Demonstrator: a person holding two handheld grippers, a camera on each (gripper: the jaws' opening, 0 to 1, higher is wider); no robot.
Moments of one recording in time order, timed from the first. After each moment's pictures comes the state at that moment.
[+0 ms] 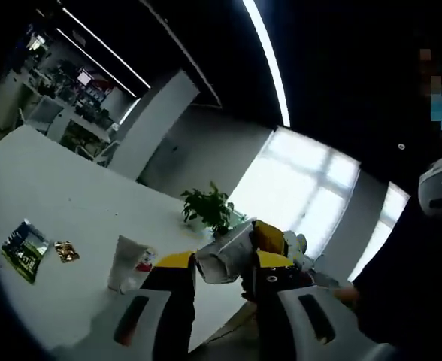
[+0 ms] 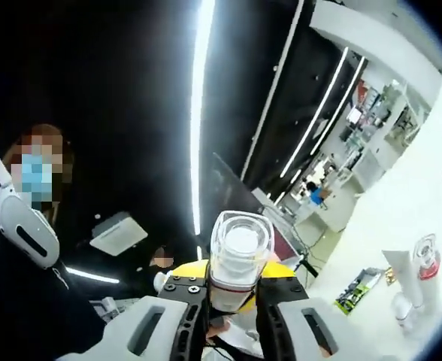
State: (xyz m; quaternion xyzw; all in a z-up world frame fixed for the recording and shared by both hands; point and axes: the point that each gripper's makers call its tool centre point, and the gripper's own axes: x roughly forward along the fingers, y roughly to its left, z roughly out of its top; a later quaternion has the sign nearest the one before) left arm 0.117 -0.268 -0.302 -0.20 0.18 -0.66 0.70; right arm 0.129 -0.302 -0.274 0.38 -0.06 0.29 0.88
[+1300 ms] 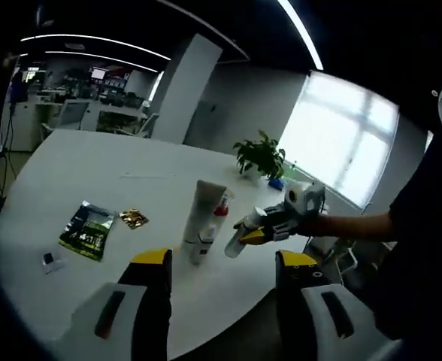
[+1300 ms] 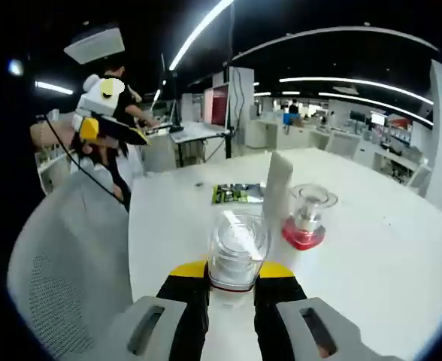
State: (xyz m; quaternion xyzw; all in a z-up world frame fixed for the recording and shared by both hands) left arm 0.174 -0.204 -0.411 -0.06 0.26 -0.58 0.77; right arm 0.173 -0.389 -0.528 -0.07 0.25 0.25 0.93
